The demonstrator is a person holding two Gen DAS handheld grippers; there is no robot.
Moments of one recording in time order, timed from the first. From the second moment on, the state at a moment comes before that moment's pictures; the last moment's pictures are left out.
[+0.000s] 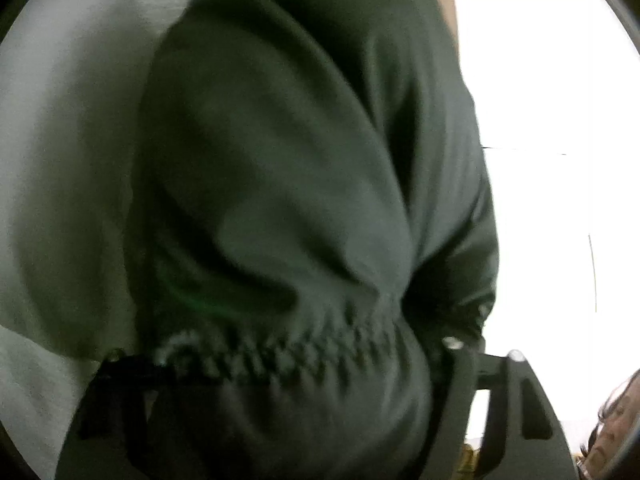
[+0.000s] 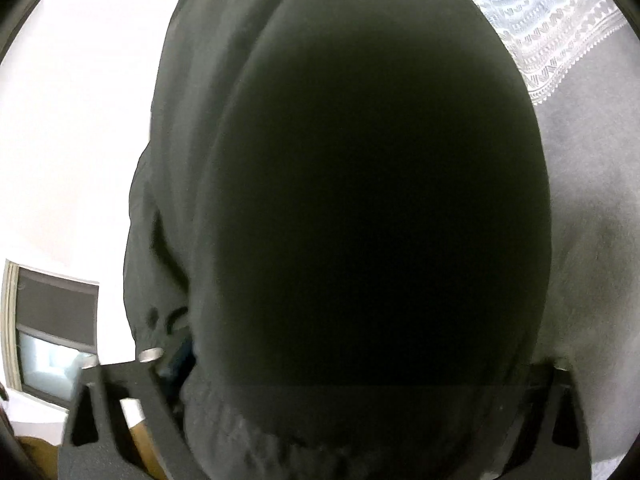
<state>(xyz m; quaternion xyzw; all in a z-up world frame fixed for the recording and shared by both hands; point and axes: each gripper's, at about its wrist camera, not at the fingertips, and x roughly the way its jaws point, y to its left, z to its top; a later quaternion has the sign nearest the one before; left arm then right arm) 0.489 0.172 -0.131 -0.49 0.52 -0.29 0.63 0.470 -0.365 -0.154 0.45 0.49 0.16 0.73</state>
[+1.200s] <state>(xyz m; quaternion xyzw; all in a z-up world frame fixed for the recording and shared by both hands) 0.433 0.200 -0.072 -0.35 0.53 -0.30 0.71 0.390 -0.288 -0.069 0.40 0.46 0.08 0.79</state>
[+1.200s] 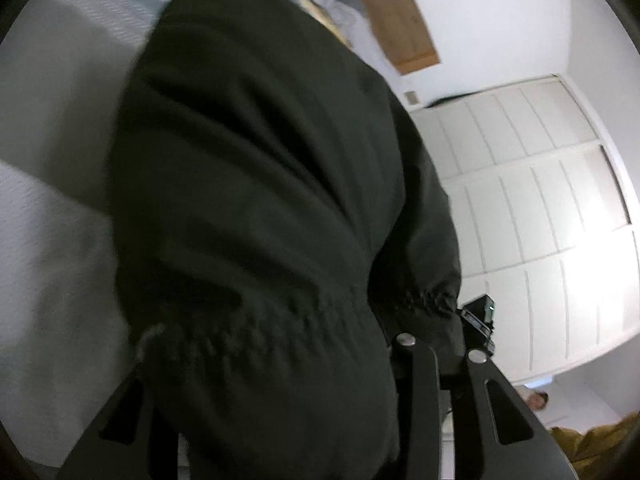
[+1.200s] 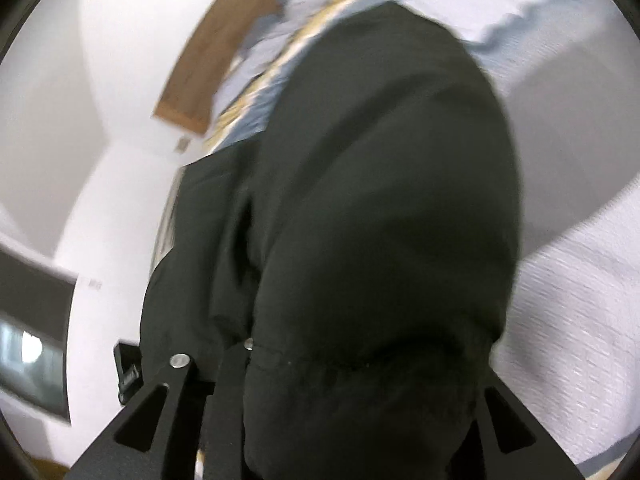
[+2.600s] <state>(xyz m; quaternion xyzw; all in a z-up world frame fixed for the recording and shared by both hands) 0.394 0.281 -0.011 -0.30 0.52 -0.16 0.78 0.349 -0.322 -0.018 0.17 0.59 -0.10 0.78</state>
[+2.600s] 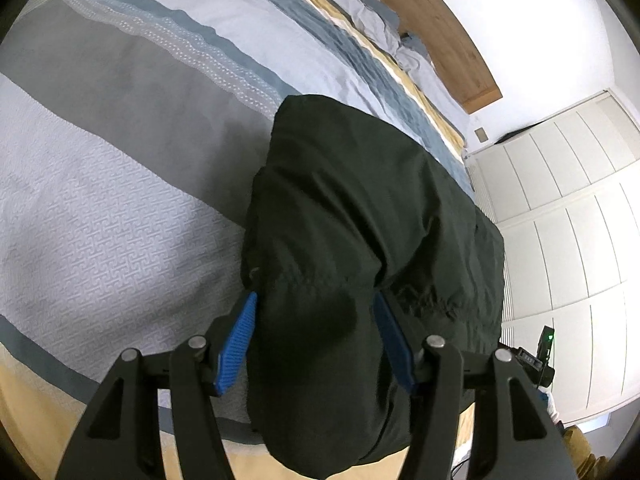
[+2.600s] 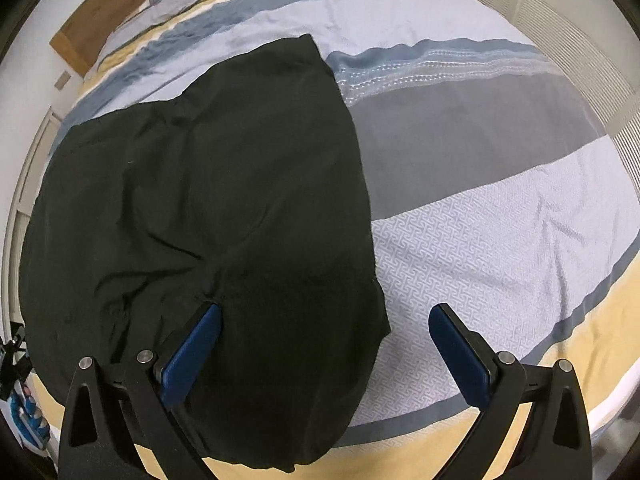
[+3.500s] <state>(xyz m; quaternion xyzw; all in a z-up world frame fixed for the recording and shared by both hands) 0.389 0.259 -0.005 -0.29 0.54 -0.14 0.78 0.353 -0.307 0.014 0.14 0.59 -0.09 0.79</state>
